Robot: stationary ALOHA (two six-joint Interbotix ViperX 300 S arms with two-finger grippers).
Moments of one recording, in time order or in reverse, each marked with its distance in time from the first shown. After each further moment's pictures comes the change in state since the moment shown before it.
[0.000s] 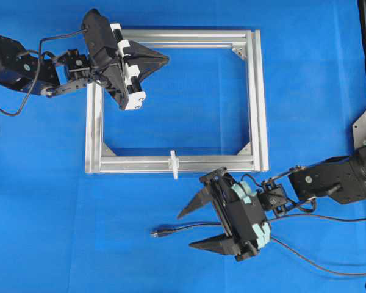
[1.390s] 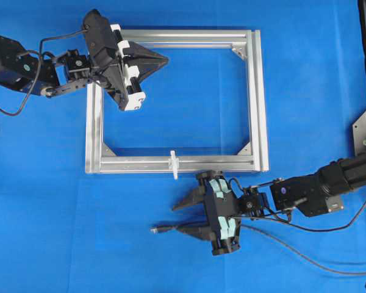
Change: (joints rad) left arm 0.000 0.000 0.002 0.002 0.009 0.000; right arm 0.032 0.233 -0.063 0.259 0.003 -0.005
